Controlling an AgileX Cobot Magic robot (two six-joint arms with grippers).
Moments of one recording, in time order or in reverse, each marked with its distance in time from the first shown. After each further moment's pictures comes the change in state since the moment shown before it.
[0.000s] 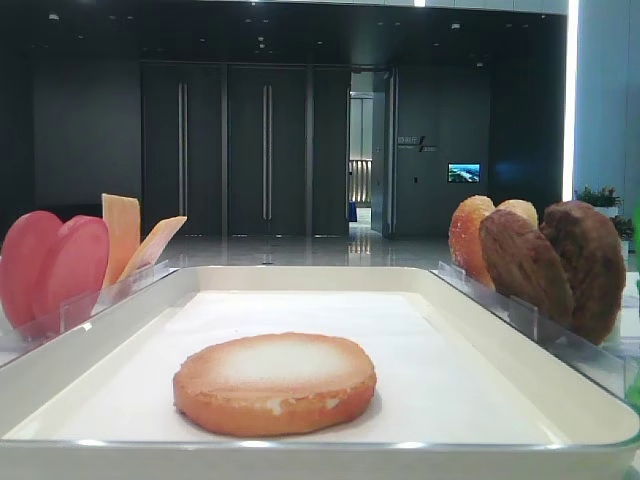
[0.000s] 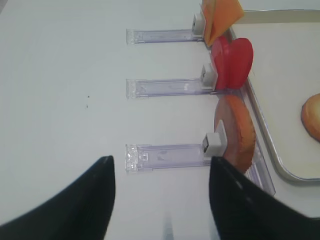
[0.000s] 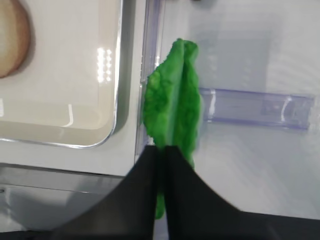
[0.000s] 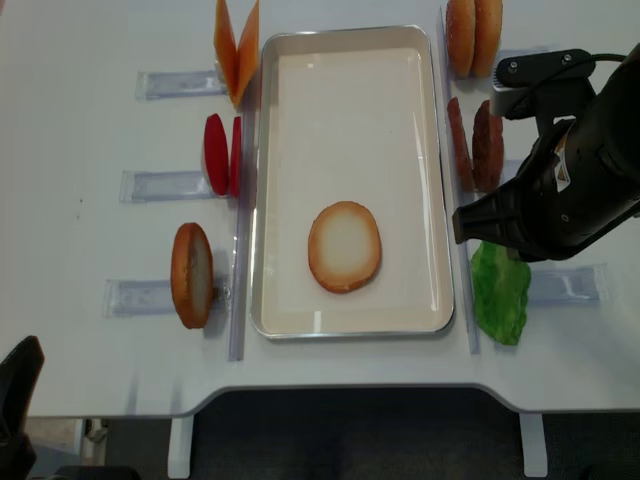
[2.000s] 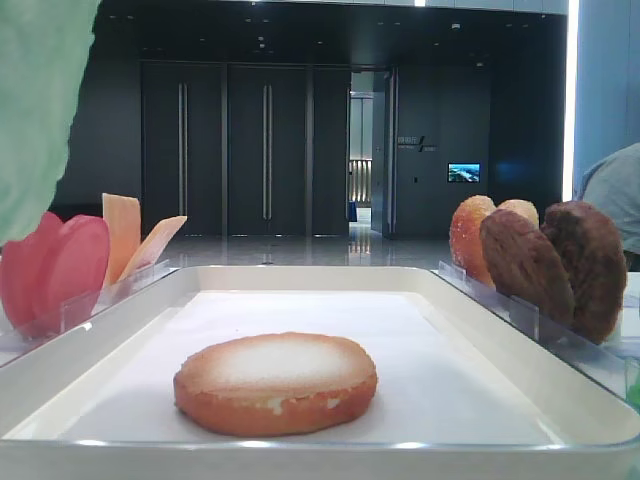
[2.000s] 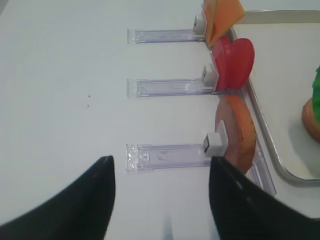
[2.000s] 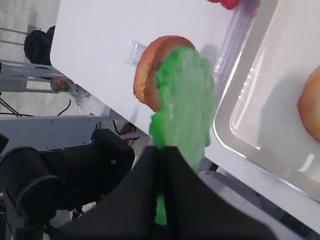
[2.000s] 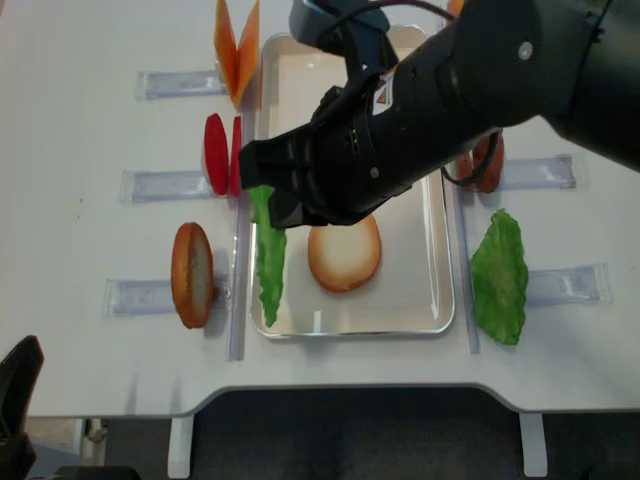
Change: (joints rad) left arm -0.001 0.000 0.000 0.000 0.000 -0.003; right arm 0.198 0.251 -0.277 0.721 -0.384 -0.414
